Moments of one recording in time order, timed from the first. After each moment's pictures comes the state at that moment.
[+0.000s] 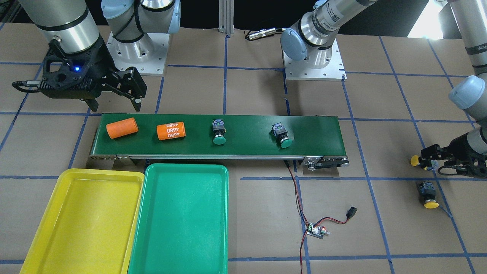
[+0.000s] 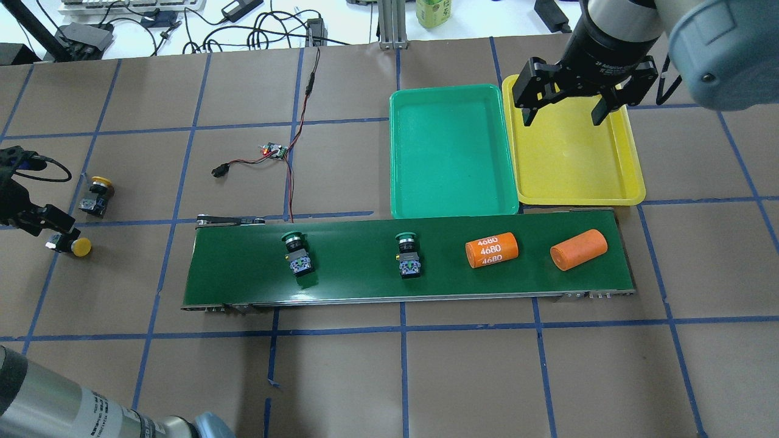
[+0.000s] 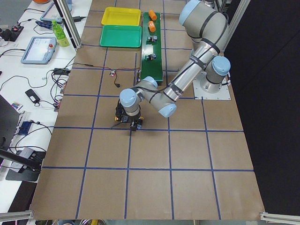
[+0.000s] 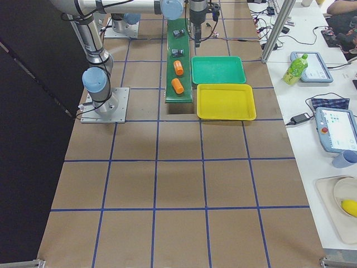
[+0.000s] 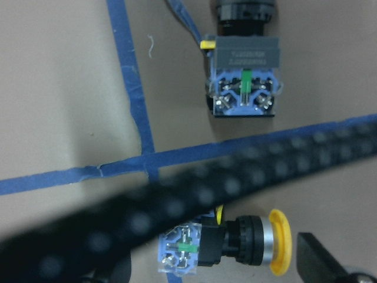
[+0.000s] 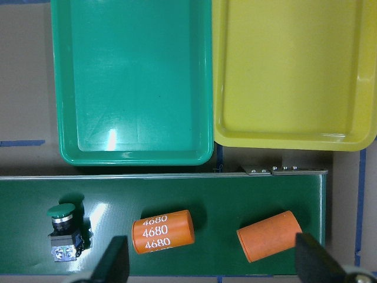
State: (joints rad) left arm -0.81 -2.07 -1.70 -1.05 1.60 0.91; right arm 1.58 -1.54 1.56 -1.66 -1.52 0.02
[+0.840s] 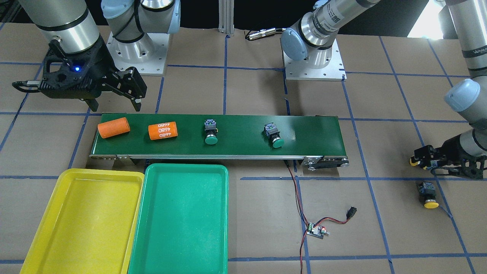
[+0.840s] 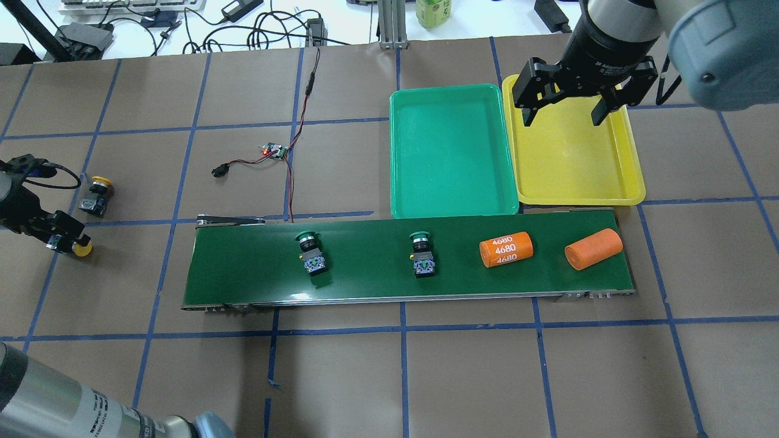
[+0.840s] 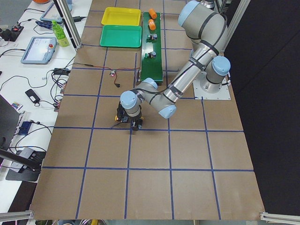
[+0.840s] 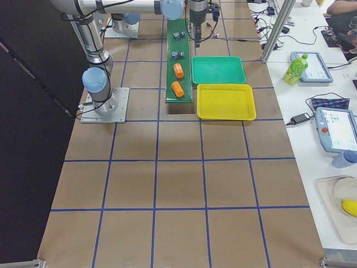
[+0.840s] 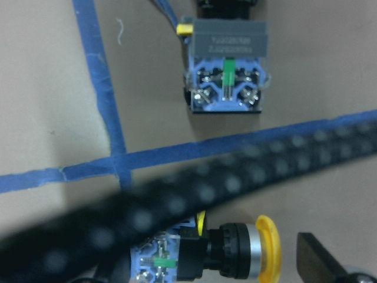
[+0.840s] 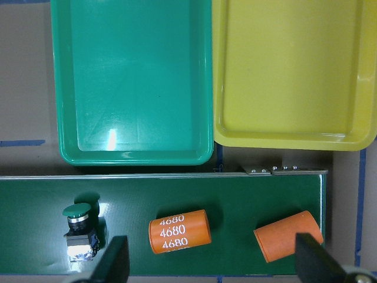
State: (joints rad) left arm -0.81 -2.08 -1.72 -1.06 1.60 0.91; right arm 1.58 -1.54 1.56 -1.66 -1.52 0.02
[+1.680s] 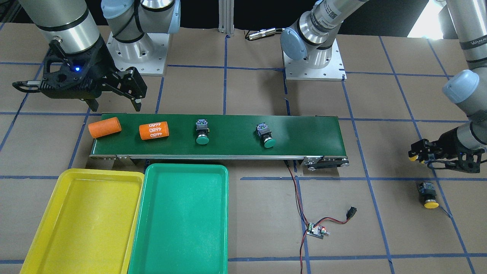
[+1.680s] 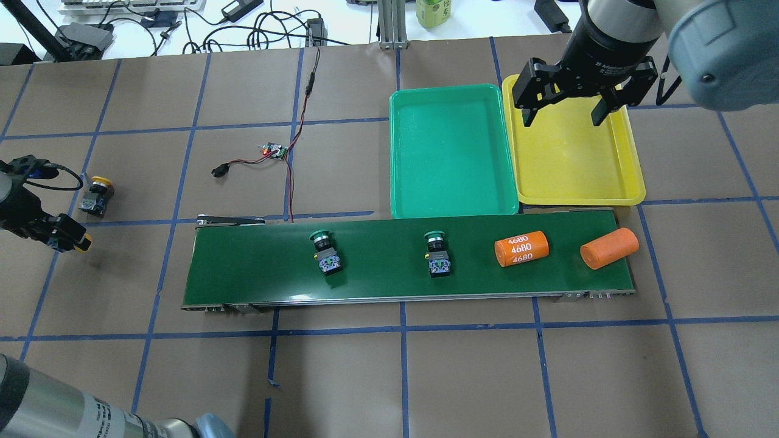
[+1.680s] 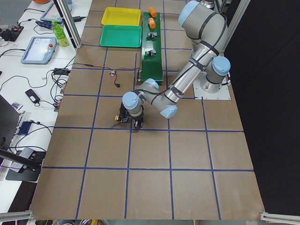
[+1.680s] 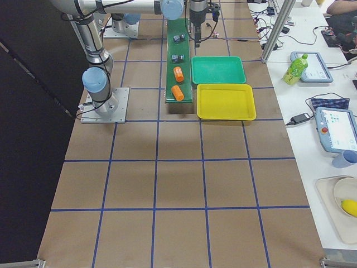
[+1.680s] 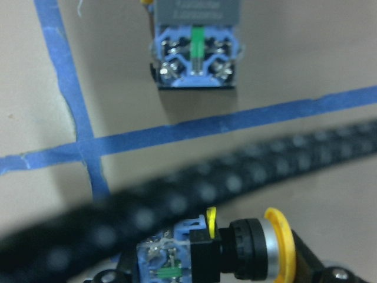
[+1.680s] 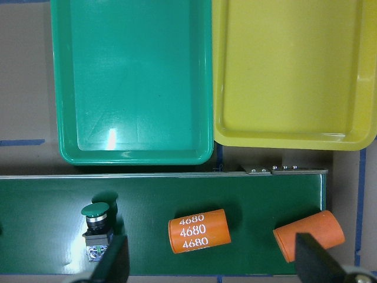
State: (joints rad) left arm -0.84 -1.99 -1.75 -1.15 1.60 0.84; right arm 1.58 -1.54 1.56 -1.66 -1.53 0.02
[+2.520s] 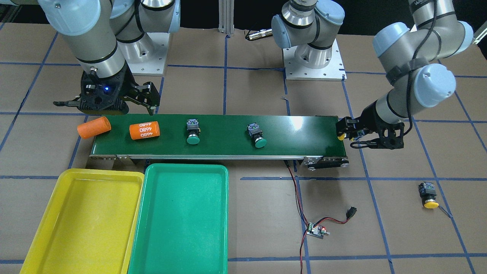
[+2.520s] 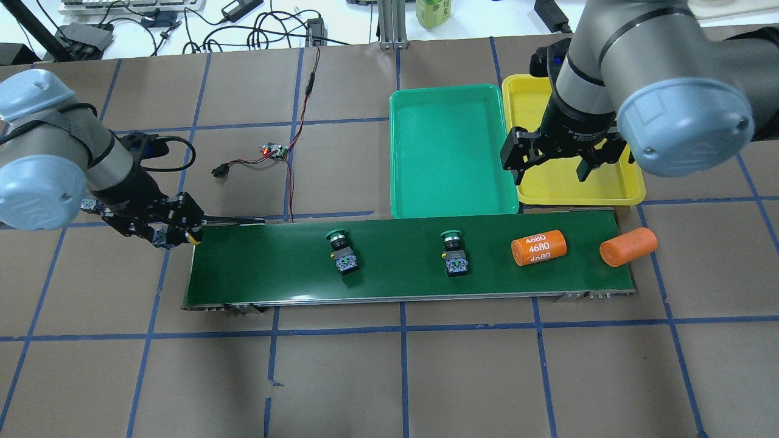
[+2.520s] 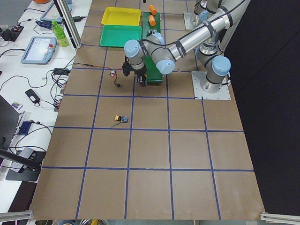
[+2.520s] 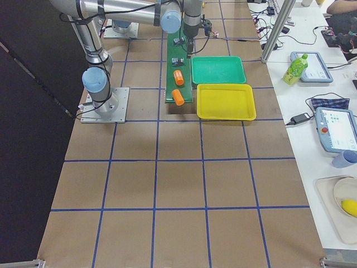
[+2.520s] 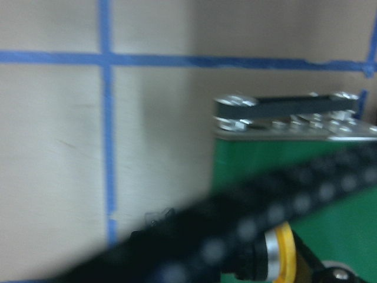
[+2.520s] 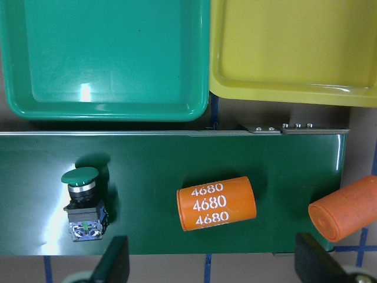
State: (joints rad) left arm -1.28 -1.67 -1.96 -1.31 1.53 0.24; right arm 1.63 -1.55 1.75 -1.72 -1.61 0.03
